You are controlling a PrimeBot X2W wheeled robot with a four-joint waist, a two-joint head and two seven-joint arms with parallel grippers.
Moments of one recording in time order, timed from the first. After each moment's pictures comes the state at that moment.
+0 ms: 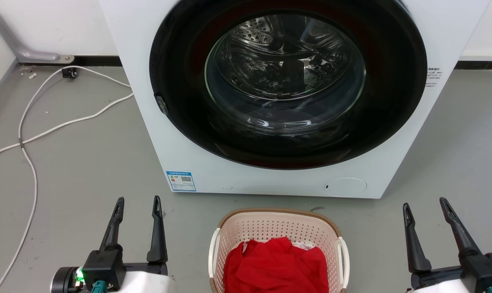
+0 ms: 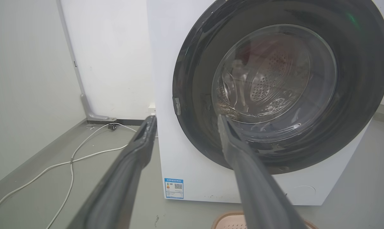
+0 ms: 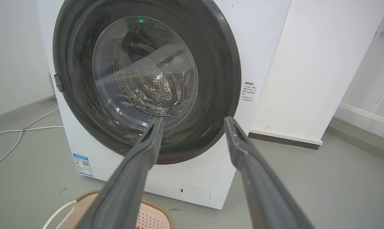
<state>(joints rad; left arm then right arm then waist) 0.08 0.05 -0.05 -0.03 -0.07 0.05 -0.26 0.14 -0.05 -0.06 -0.08 -0.08 0.13 -0.26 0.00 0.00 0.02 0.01</state>
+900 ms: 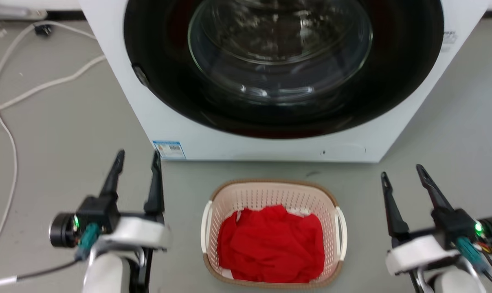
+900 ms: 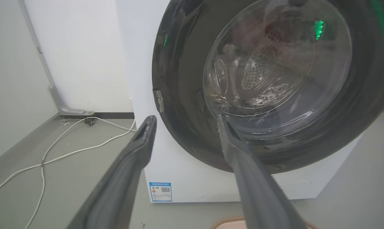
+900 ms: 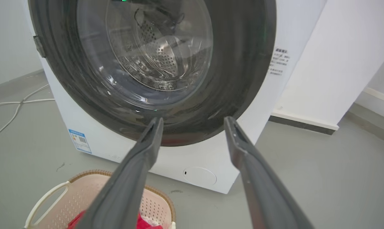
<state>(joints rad) -0.16 0.05 0.00 0.14 -0.08 -0.07 -0.26 -0.06 -0.05 -0.02 0.10 -0.12 0.13 -0.26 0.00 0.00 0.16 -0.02</state>
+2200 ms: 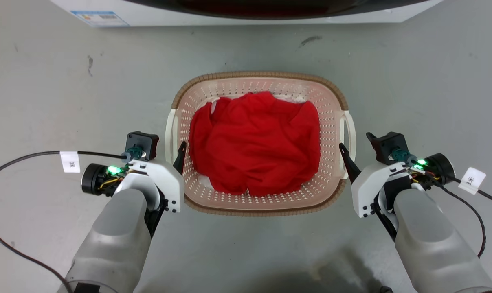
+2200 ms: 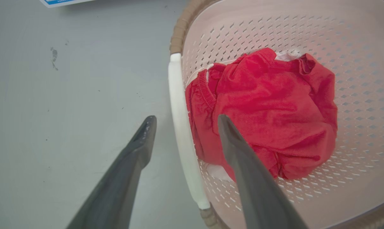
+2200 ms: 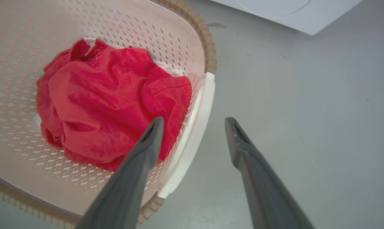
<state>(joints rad) -0.79 0.13 -0.28 1.17 -0.19 -0.13 -0.26 -0.70 -0.05 0.11 1.06 -0.13 0.13 -0.26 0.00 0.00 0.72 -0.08</state>
